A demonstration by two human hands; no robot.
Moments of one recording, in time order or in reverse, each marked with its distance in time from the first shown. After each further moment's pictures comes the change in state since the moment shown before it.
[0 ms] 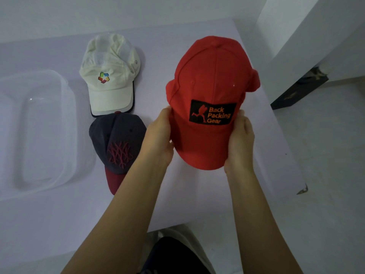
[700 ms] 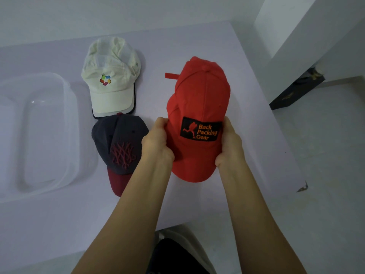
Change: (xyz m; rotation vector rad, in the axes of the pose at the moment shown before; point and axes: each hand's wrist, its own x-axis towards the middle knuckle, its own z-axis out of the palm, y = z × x) left_hand 0.025 -0.010 -0.016 -0.074 0.184 -0.199; right_hand 0.002 0.008 0.018 0.129 -0.036 0.355
